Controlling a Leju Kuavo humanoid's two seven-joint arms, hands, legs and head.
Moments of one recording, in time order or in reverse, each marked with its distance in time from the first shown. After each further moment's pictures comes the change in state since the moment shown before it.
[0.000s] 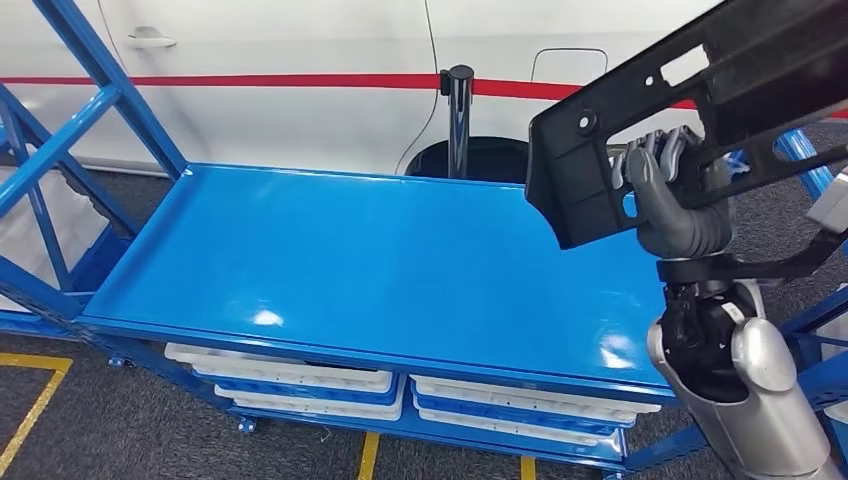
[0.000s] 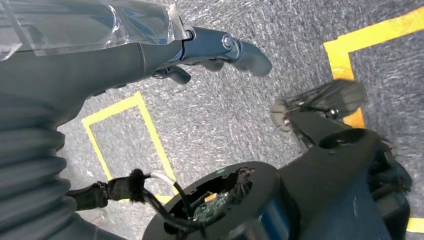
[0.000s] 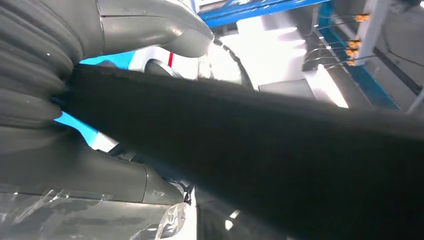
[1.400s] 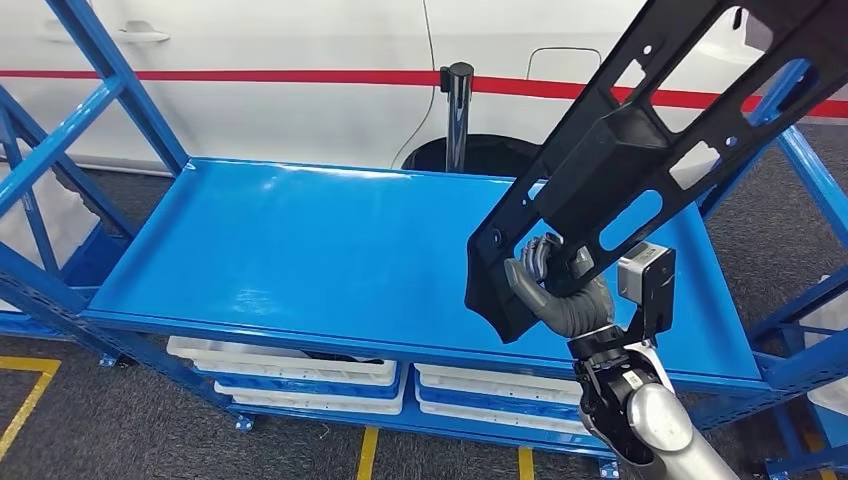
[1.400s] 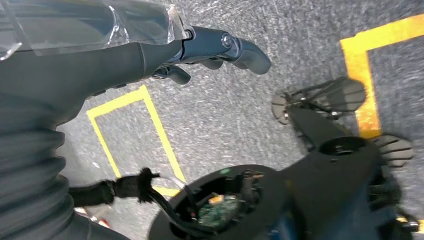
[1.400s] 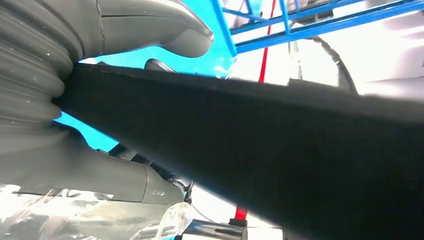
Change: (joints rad) left arm 0.007 0.007 0.002 0.002 0.055 -0.020 0.020; right arm 0.229 0.044 0.111 0.059 0.308 -0.007 0.111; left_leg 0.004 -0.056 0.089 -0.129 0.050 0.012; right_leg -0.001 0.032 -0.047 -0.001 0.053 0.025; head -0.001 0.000
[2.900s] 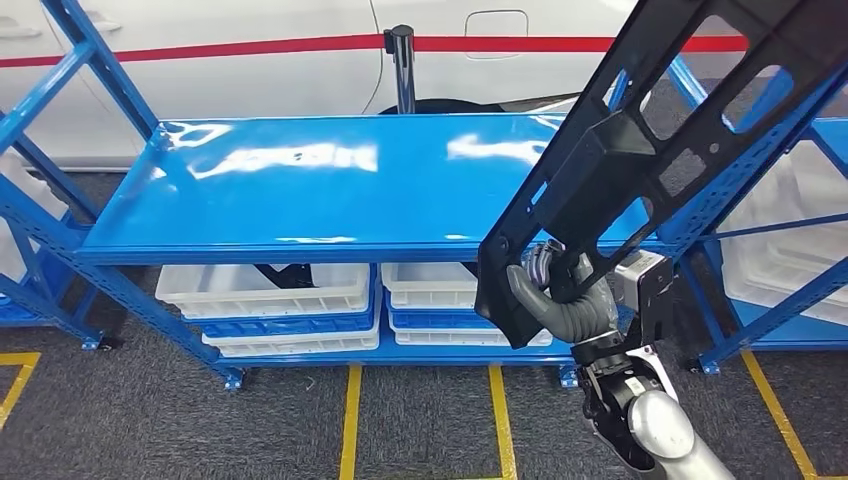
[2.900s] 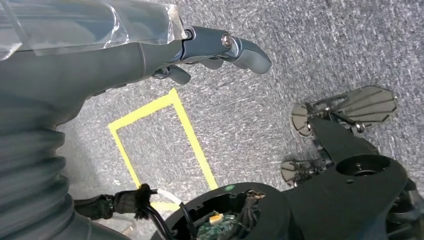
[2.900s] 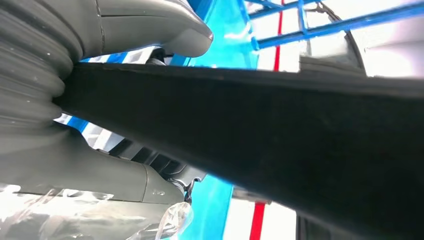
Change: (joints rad) left arm -0.011 -0.011 0.003 0.002 0.019 0.009 0.011; right arm 0.033 -0.016 -0.021 -0.004 0.048 -0.013 0.011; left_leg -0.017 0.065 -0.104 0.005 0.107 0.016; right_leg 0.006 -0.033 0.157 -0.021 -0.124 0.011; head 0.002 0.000
